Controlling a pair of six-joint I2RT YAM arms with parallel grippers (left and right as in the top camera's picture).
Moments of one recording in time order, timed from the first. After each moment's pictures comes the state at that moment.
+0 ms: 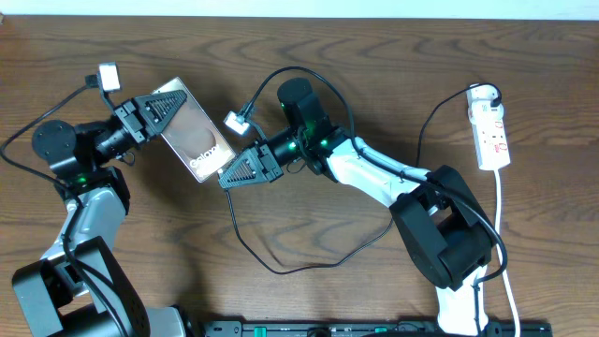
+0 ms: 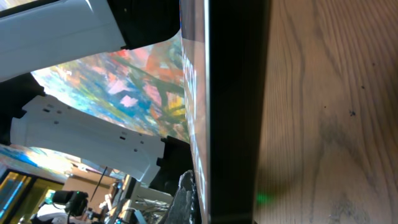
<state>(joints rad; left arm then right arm) 0.40 1.57 0.75 1.04 1.37 -1.24 0.67 2.08 1.38 0.27 -1.43 0.59</state>
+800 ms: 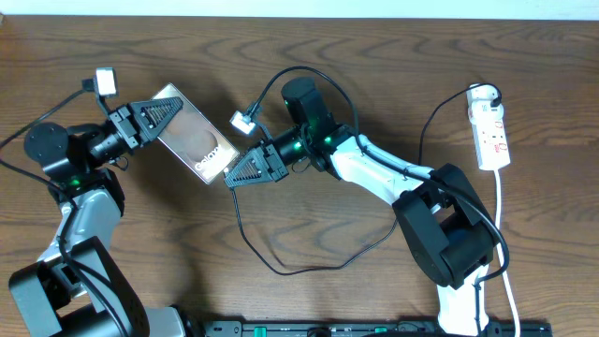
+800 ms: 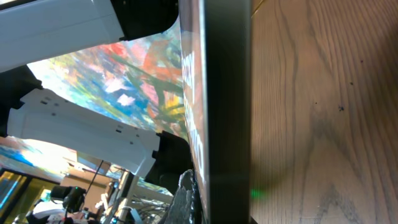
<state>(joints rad) 0.44 1.57 0.75 1.01 1.43 -1.24 0.65 2.08 1.38 0.18 -1.44 0.49</state>
